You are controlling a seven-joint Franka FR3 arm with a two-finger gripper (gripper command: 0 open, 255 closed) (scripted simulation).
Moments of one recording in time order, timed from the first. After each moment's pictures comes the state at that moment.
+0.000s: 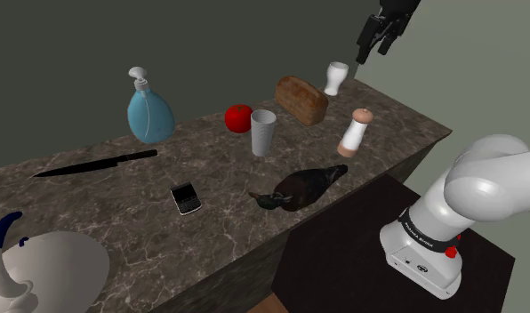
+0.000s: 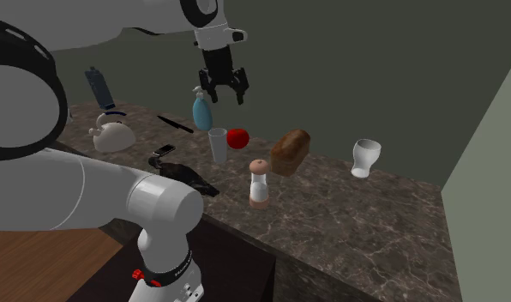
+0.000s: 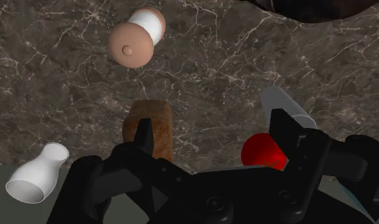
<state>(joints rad) 0.01 -0.78 0.00 -2.35 -0.10 1.69 0.06</state>
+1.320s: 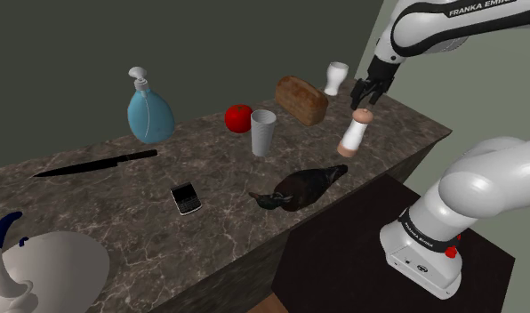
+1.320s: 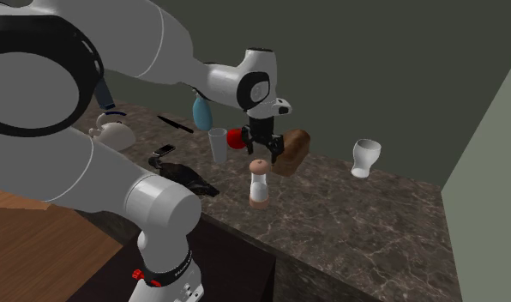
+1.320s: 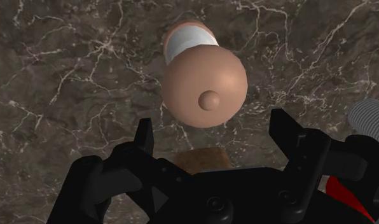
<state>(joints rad) -0.10 -0.60 -0.26 -2.66 -0.15 2.13 -0.06</state>
